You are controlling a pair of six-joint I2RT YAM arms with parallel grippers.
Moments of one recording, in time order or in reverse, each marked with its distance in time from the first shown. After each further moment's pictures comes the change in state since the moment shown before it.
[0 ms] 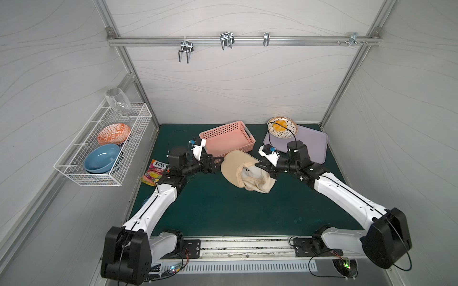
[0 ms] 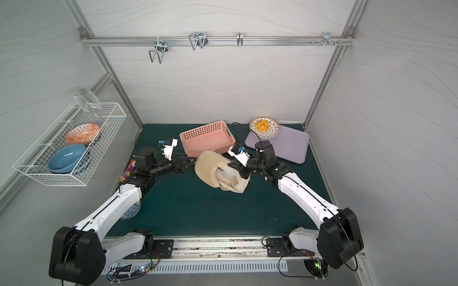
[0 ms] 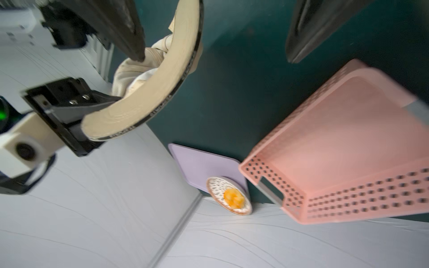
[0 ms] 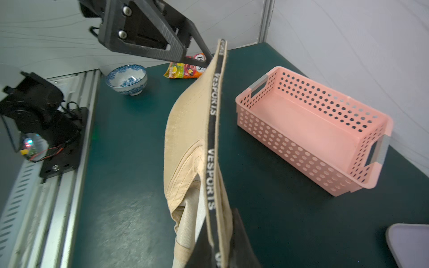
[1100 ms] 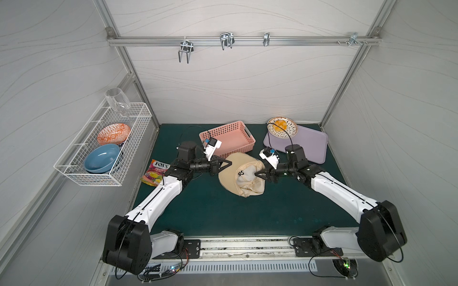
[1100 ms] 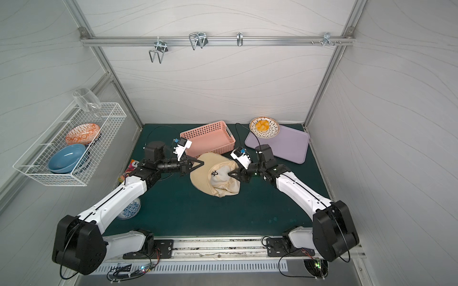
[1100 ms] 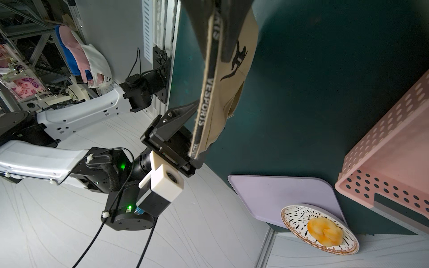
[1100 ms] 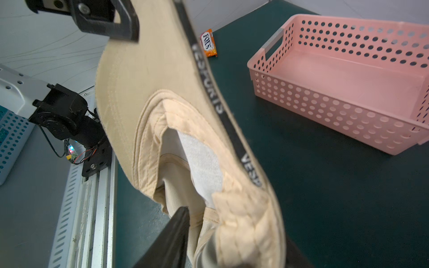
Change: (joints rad) left arm -0.103 0.047 0.132 -0.175 0.168 0.101; right arm -0.045 0.069 -0.075 -0.001 -0.068 0.119
